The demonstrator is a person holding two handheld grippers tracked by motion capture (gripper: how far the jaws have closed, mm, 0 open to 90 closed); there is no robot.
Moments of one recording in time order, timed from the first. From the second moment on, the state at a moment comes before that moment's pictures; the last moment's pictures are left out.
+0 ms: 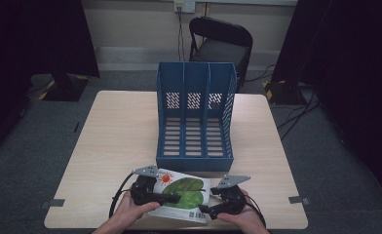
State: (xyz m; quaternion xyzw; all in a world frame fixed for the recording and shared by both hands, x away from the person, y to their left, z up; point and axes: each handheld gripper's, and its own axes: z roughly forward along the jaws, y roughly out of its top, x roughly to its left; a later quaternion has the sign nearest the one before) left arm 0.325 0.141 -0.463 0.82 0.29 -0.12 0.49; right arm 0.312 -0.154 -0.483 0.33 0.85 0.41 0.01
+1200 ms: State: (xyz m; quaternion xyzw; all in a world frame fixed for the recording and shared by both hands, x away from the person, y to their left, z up) left arm 0.323 0.151 -0.459 0.82 0.27 -0.09 0.49; right arm 0.315 -0.176 -0.448 0.29 0.81 0.51 0.00
